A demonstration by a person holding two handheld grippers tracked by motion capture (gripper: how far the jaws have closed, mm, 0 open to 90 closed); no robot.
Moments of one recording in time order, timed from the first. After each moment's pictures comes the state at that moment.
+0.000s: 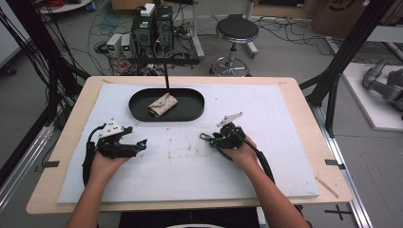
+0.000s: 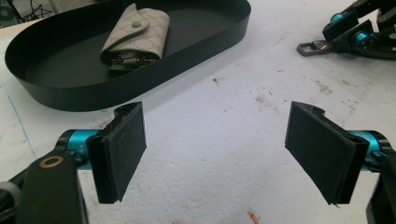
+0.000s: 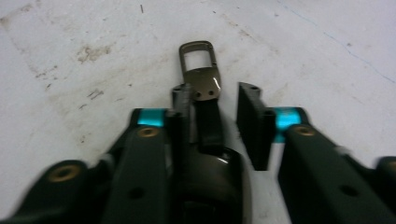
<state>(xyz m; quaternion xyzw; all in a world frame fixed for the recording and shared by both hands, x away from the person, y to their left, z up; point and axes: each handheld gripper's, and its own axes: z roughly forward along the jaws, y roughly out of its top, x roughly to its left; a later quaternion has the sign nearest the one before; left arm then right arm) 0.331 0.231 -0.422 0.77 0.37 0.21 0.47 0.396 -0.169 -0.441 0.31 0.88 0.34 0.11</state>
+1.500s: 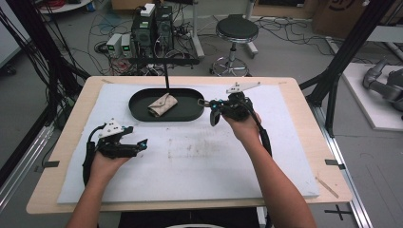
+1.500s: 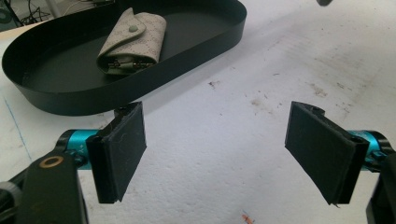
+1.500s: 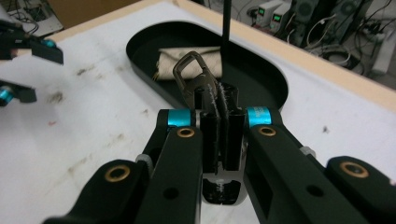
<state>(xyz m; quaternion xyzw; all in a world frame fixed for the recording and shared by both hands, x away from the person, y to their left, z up) 0.330 0.229 -0.419 0.77 0.37 0.21 0.48 0.417 -0.173 -0.336 0.31 0.82 0.46 0.15</state>
